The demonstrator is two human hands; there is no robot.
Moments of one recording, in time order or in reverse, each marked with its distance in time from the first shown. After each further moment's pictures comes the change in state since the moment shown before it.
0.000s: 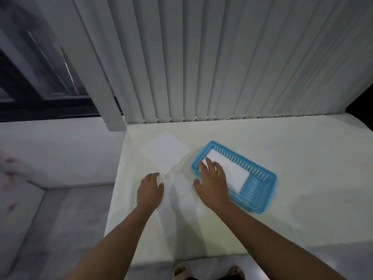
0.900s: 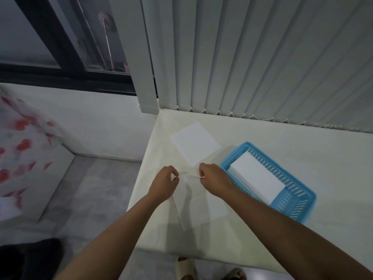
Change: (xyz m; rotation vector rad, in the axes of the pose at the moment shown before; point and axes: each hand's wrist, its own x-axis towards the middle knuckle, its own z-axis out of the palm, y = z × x) left_hand 0.003 -0.037 -0.023 -0.207 -0.035 -0.016; right_hand 0.057 -0.049 0.039 -0.048 -0.347 -0.261
